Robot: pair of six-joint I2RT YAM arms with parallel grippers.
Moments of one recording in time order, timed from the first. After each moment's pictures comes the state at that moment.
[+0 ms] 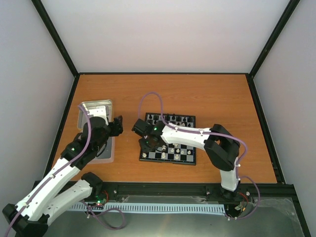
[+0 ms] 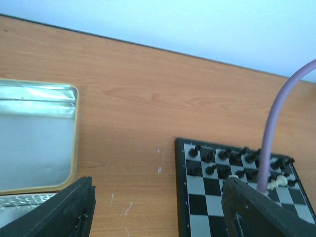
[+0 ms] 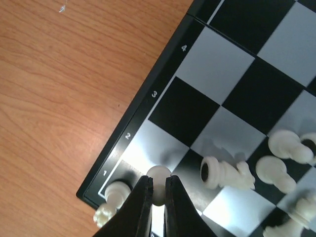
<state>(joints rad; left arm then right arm) -0.56 0.72 0.73 -0.49 -0.31 -0.48 1.08 1.90 1.39 -0.74 0.04 0.61</state>
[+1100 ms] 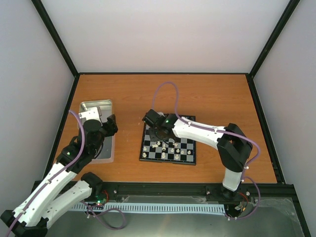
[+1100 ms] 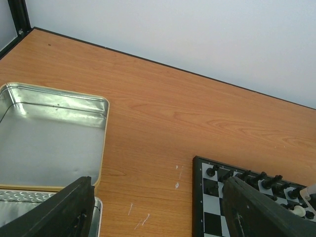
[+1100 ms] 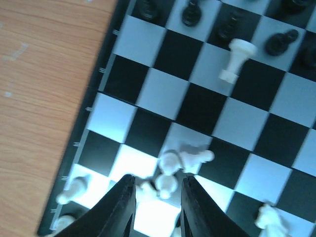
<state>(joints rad) -0.56 0.64 0.73 -0.53 -0.46 -0.53 0.99 1.80 1.37 -0.73 0.15 0.68</state>
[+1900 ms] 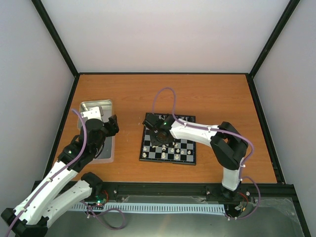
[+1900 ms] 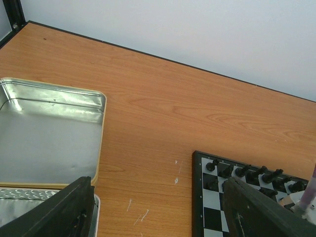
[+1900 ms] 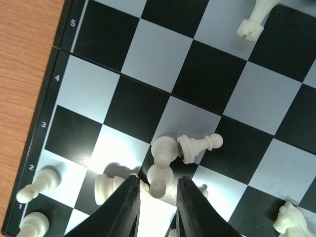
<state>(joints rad) -0.56 0.65 0.73 -0.53 -0.44 -0.53 0.97 1.85 1.32 -0.74 0.10 0.68</state>
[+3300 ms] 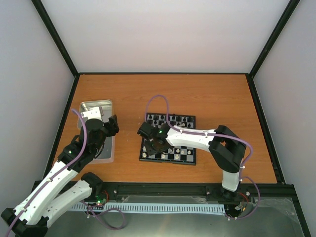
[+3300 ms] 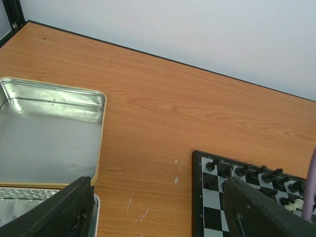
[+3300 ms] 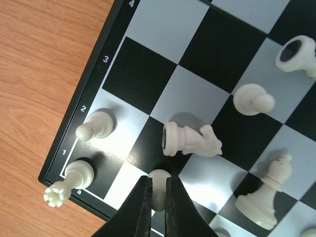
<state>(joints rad) -0.56 0.65 0.73 -0.53 -0.44 -0.53 1.07 1.84 1.28 -0.72 0.05 0.67</state>
